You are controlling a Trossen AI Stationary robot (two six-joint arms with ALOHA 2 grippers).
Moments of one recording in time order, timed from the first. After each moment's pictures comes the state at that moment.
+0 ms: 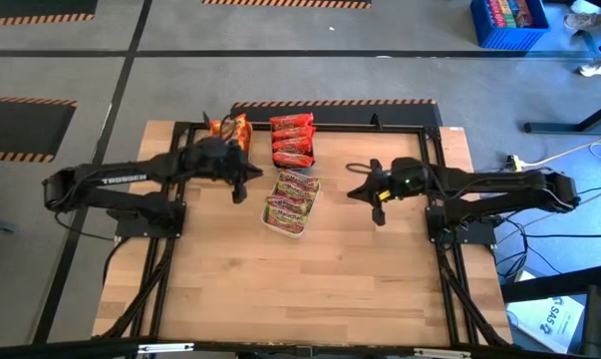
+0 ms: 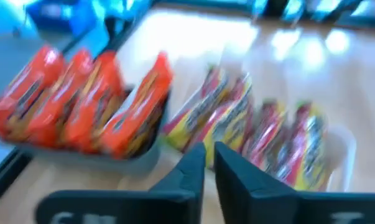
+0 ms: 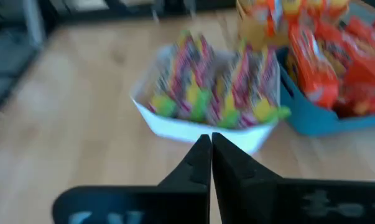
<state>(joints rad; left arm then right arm) 0.36 0.99 0.66 -0.18 0.09 0.04 -0.14 0.99 0.61 -0.10 -0.14 0.01</state>
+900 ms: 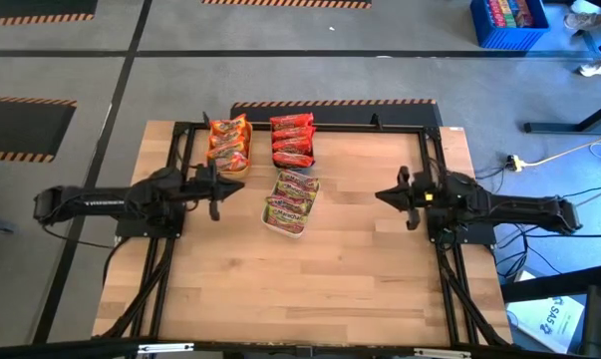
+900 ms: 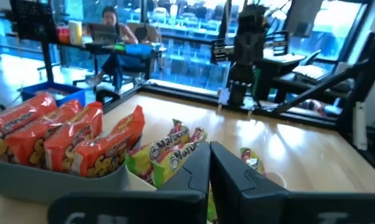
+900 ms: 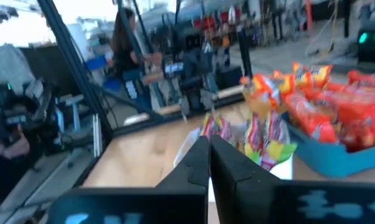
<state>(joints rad) 0.20 0.45 0.13 0.31 -0.01 -0.16 -0.14 0.33 0.15 0.23 -0.15 0.28</state>
